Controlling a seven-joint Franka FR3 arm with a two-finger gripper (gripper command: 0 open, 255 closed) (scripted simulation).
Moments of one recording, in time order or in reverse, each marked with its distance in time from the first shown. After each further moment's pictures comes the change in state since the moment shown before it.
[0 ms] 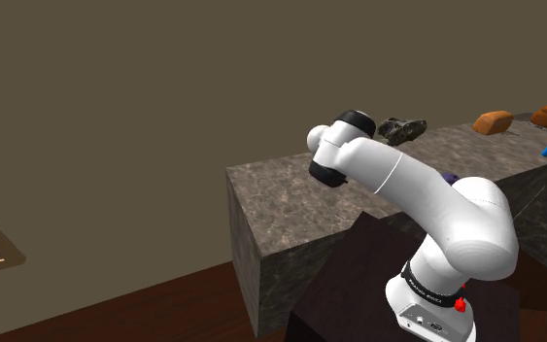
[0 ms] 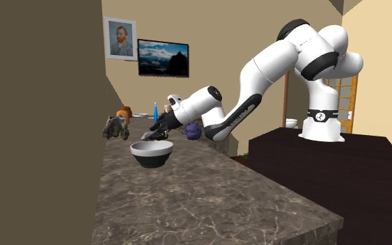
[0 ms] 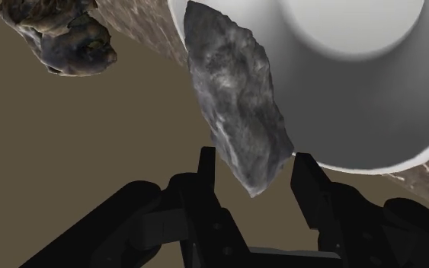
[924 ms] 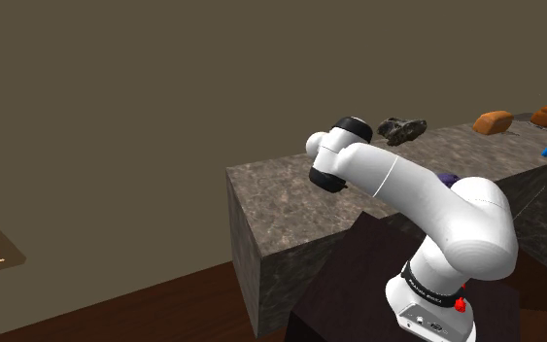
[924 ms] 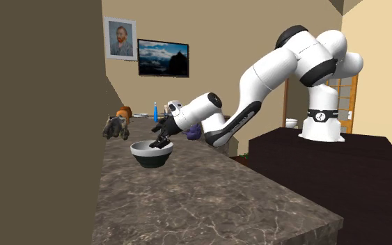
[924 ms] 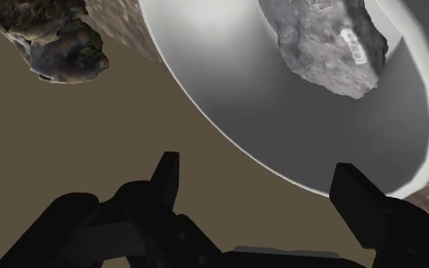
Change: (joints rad) arm -0.009 0.062 0.006 0.038 0.022 0.003 0.025
